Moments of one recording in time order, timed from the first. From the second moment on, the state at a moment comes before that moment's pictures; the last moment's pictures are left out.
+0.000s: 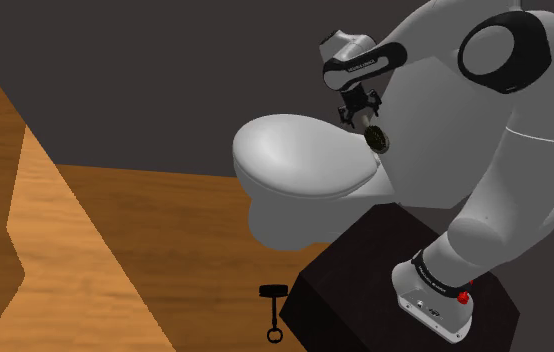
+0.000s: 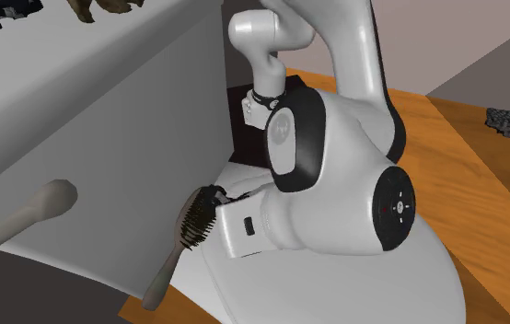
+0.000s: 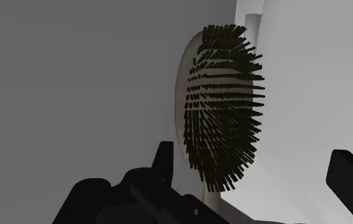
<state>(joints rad) -0.27 0.36 -0.03 -1.81 -0.56 1.70 0.62</state>
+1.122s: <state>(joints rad) -0.30 0.59 -0.10 -1.65 -0.64 1.70 0.72</state>
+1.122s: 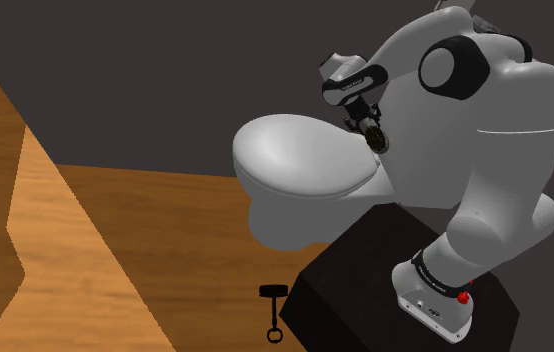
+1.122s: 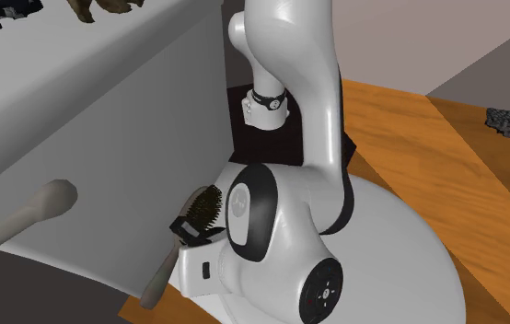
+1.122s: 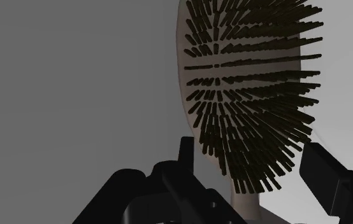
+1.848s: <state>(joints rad) -0.29 0.57 -0.10 -1.65 -0.63 1.67 0.71</state>
